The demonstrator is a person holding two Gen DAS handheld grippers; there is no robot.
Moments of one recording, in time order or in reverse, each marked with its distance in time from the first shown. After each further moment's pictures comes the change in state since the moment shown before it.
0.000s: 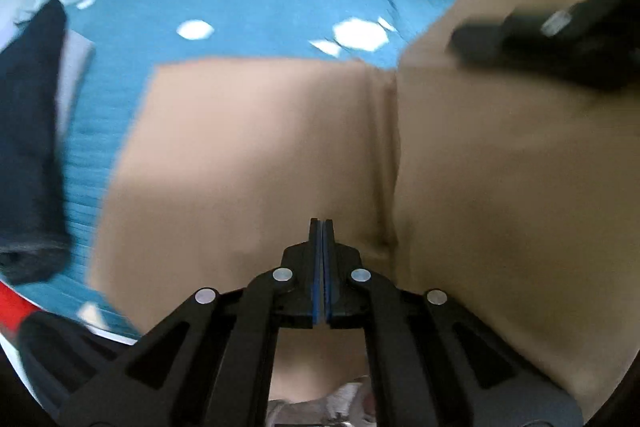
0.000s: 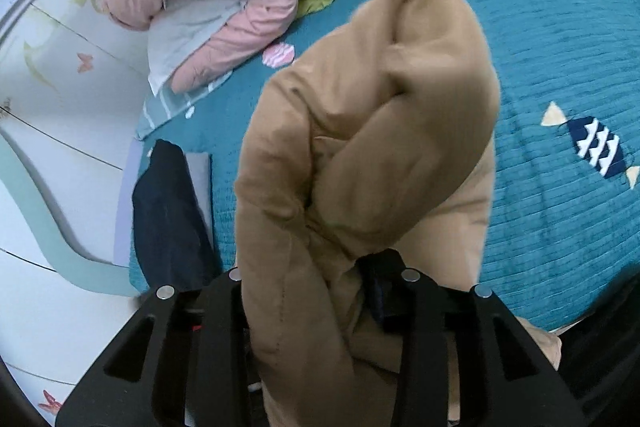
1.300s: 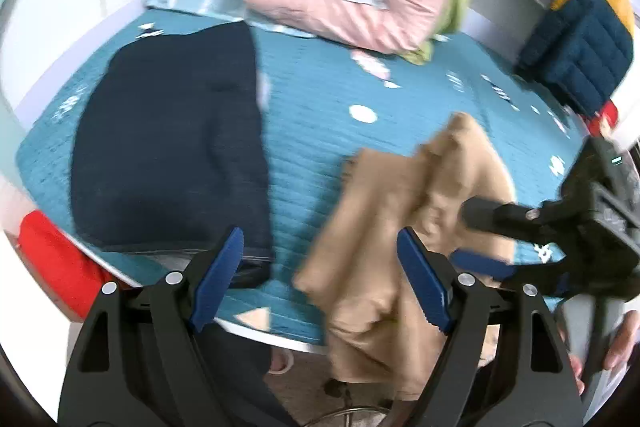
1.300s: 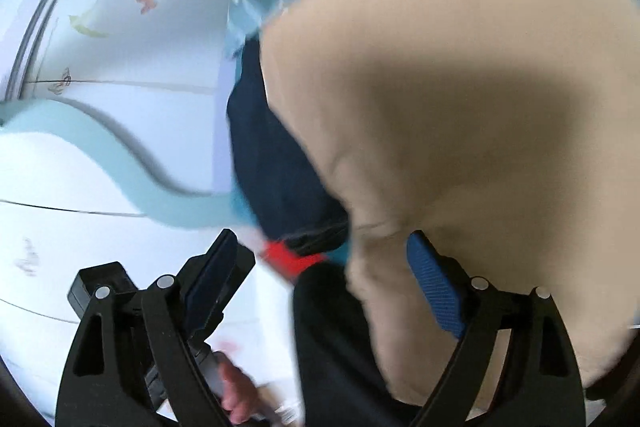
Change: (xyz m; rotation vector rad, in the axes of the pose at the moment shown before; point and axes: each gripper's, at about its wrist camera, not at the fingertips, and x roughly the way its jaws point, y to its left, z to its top) left arm -0.127 0.118 -0.011 -0.235 -0.212 0.121; right arm 0.047 0.031 -0.011 -0.027 0.202 0.381
